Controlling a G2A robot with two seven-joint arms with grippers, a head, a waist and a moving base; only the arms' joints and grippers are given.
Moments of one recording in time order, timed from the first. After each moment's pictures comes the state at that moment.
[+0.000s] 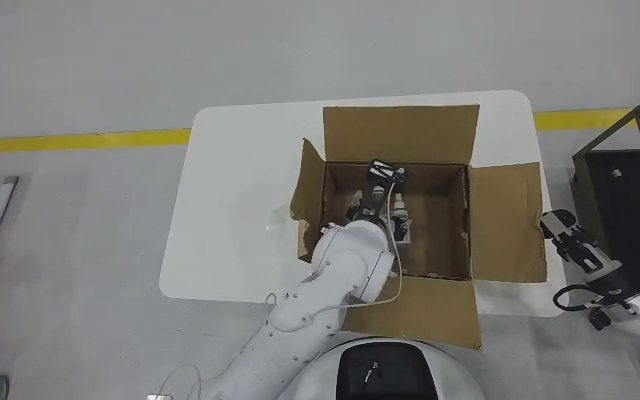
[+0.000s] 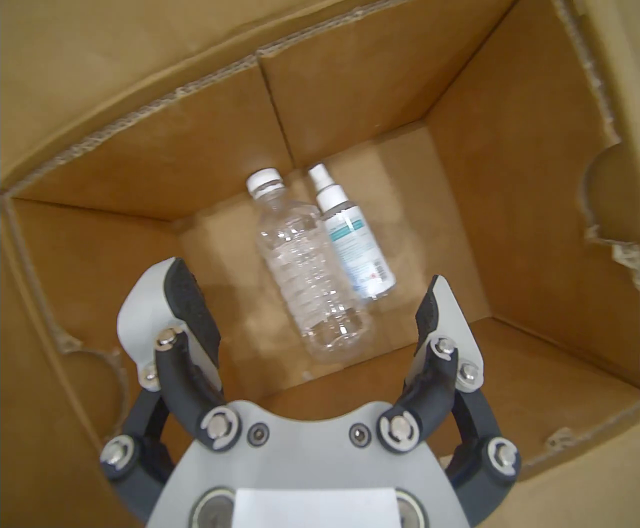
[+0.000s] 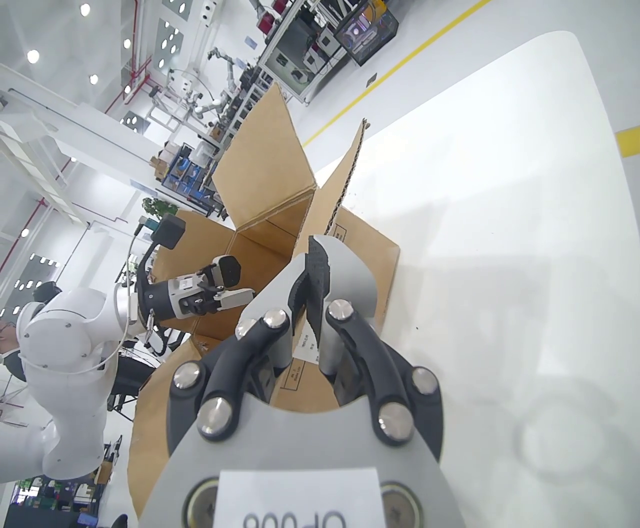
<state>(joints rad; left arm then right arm) 0.72 -1.52 -0.75 -1.62 1.45 0.24 -1.23 -1.77 -1.11 1.90 -1.91 -0.13 -0.44 0.33</state>
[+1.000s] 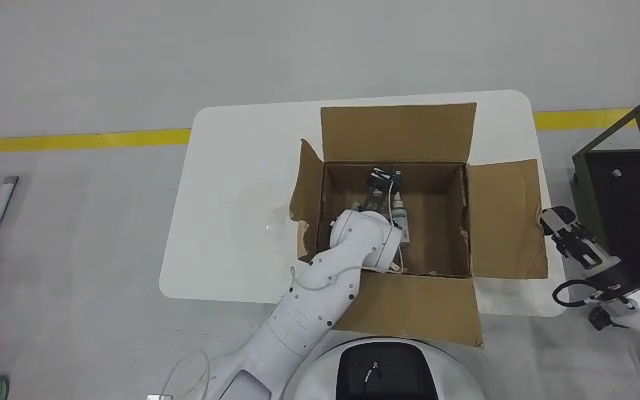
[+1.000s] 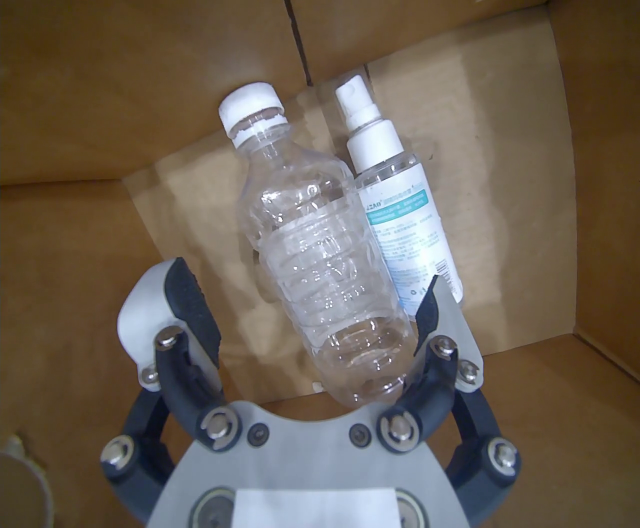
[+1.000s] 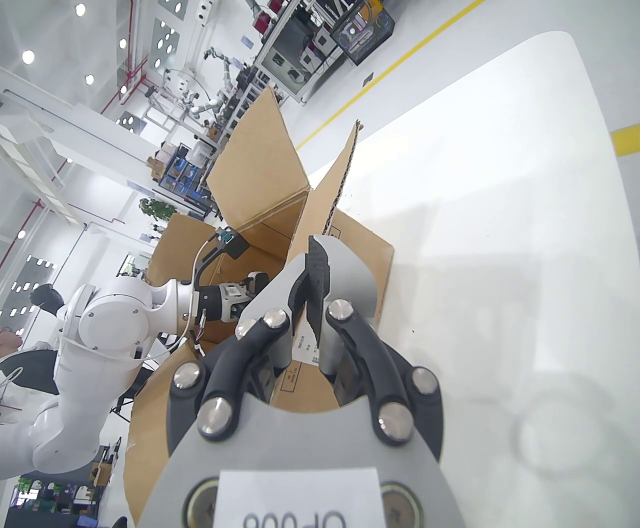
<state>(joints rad) 0.62 -1.63 -0.75 -1.25 1.33 0.26 -1.21 -1.74 -1.11 1.89 -1.90 -0.14 -0.43 0.35</state>
